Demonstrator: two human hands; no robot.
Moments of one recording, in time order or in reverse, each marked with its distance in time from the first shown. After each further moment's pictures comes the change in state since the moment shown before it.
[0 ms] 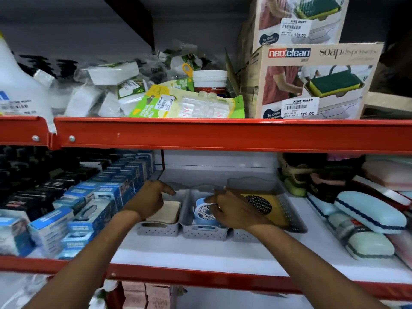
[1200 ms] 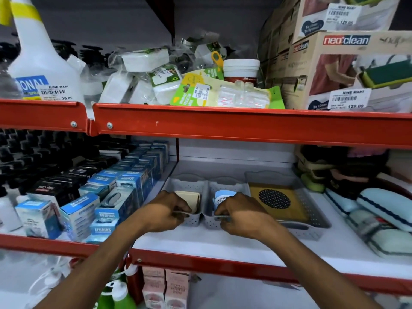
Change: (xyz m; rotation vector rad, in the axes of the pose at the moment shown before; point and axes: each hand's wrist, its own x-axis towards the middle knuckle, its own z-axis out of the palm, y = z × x) left_hand -0.053 -0.013 -0.006 -0.099 -0.268 0.029; right_hand -0.017 -0.081 -0.017 -0.088 -0.163 0.100
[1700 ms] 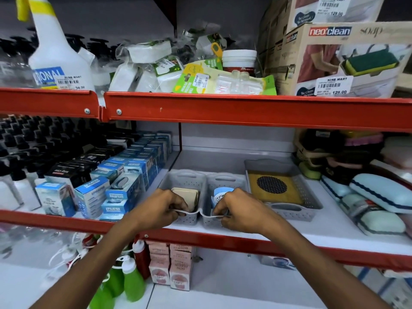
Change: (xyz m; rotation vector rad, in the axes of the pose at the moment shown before) left_hand -0.057 0.024 0.002 -0.065 0.047 0.046; right_hand -0.033 -0.012 0.006 0.123 -0.026 -0.086
